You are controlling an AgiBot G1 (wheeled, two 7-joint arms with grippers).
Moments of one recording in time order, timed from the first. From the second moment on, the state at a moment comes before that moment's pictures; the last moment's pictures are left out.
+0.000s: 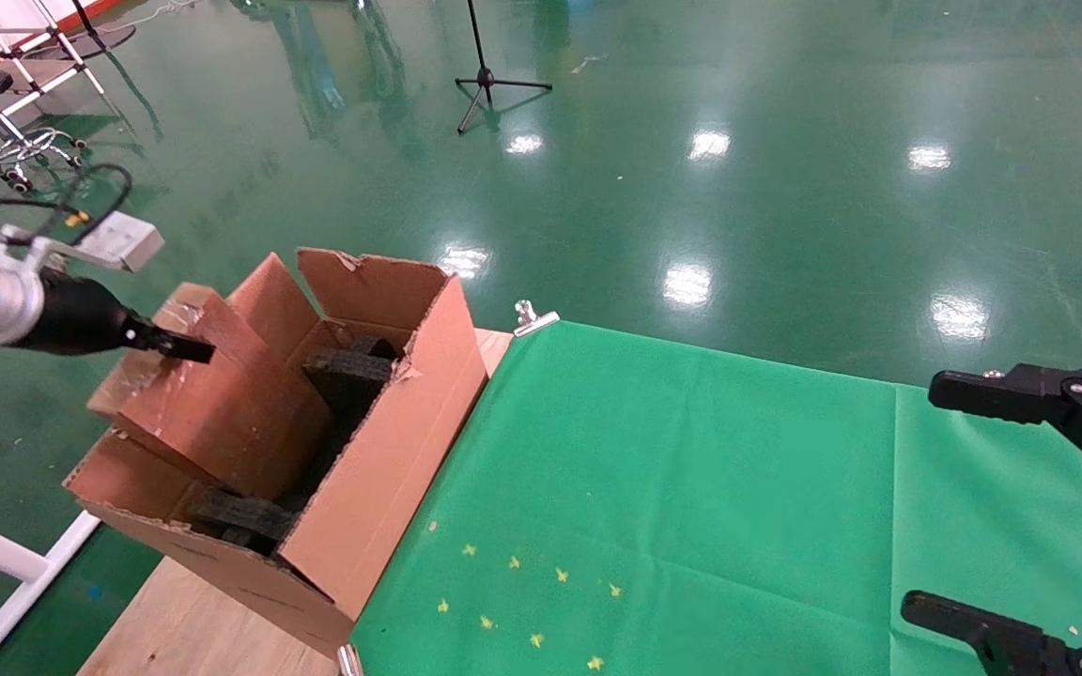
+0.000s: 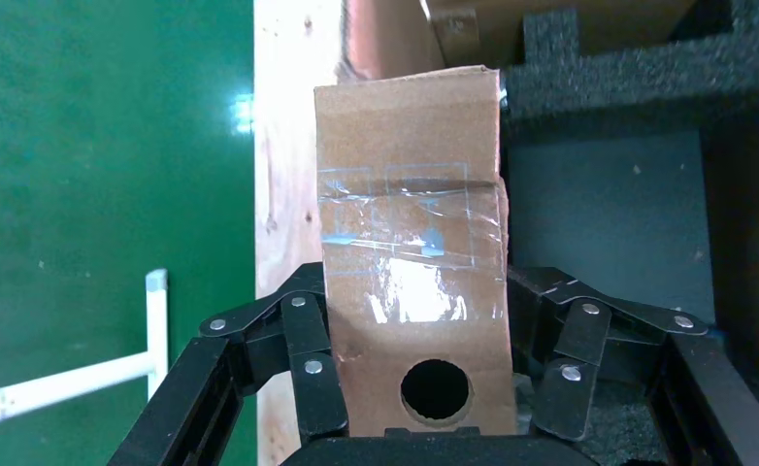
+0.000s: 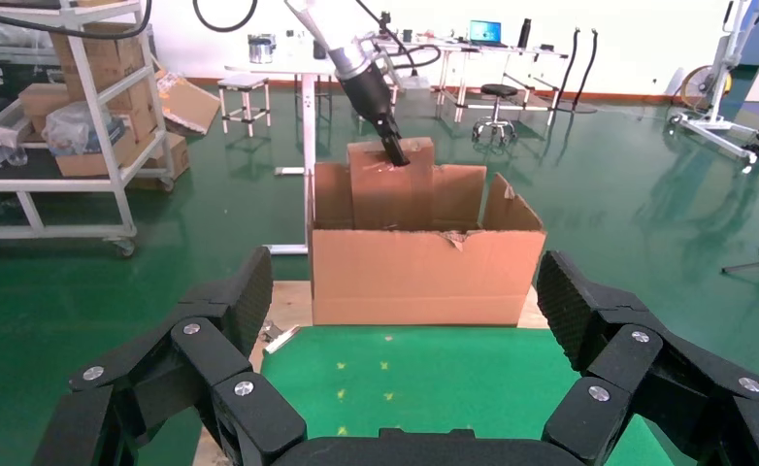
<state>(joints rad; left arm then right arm) -1.95 0.75 0.96 -0.01 1.82 1.00 -0.48 1.09 -0.60 -0.32 1.27 -0.70 -1.48 0.16</state>
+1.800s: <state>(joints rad) -1.74 0.82 0.93 -0.08 1.77 0.85 -0.44 1.09 -0.59 -0.32 1.27 -0.70 -1.48 0.16</state>
